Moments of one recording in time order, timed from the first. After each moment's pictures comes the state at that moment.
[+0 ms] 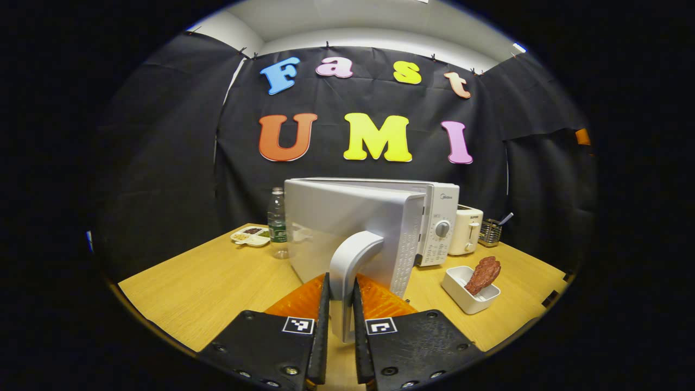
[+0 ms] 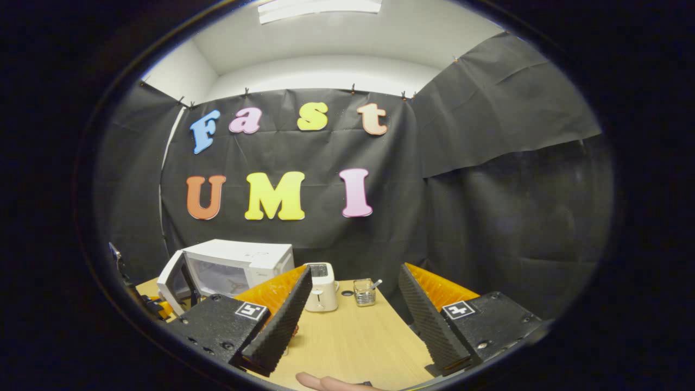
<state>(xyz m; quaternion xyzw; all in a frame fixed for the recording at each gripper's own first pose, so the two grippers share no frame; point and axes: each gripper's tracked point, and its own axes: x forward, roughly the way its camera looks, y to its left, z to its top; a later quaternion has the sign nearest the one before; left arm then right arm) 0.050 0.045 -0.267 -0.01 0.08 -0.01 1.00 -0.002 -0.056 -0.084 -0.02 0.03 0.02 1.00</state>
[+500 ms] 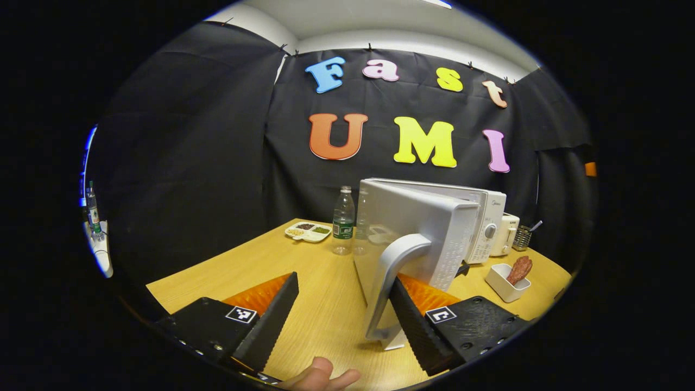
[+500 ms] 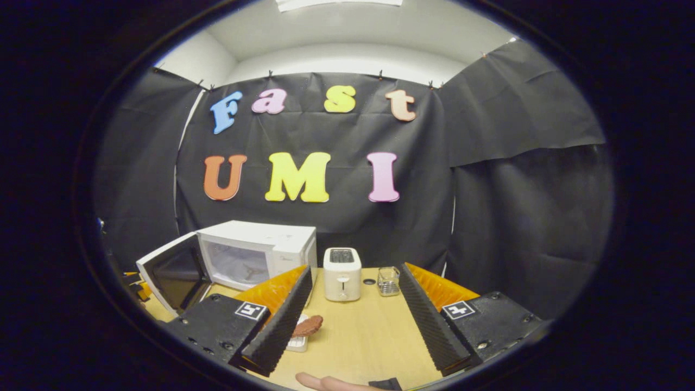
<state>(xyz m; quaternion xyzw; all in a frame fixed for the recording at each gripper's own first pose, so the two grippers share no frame) 0.020 0.153 -0.271 -0.03 0.10 0.05 0.99 0.024 0.016 -0.138 -0.06 0.08 0.06 0.99</state>
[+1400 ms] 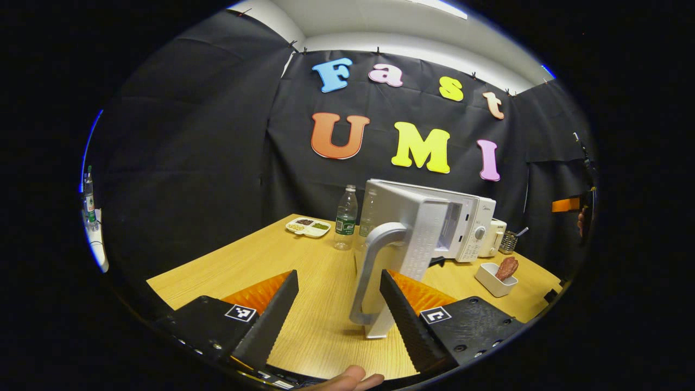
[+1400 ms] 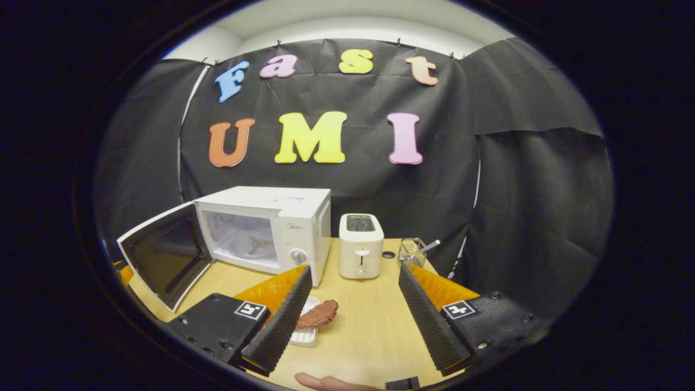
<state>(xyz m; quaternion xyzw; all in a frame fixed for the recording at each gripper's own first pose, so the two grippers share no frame) -0.036 0.179 -0.258 -0.06 0.08 0.04 0.99 0.077 0.052 -0.209 -0.07 0.17 0.10 0.98</state>
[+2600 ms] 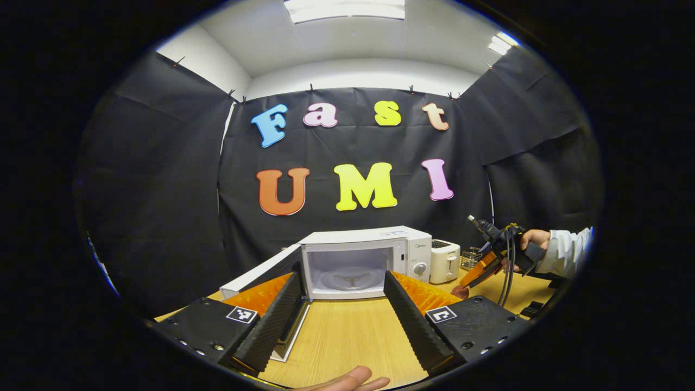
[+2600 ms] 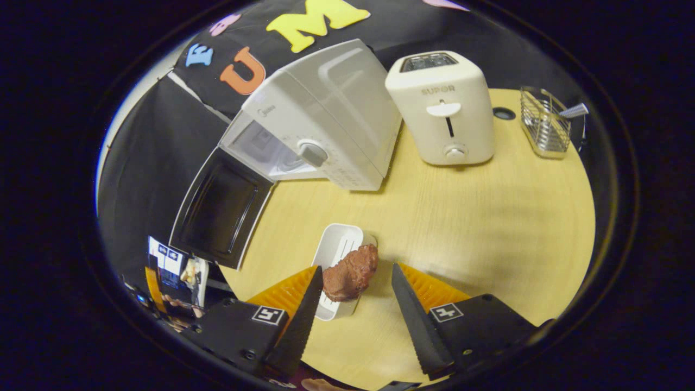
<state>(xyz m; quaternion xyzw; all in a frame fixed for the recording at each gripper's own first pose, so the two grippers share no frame) -0.028 0.004 -0.144 0.03 -0.01 -0.05 1.00 0.137 0.083 -0.392 0.11 0.57 0.34 0.74</state>
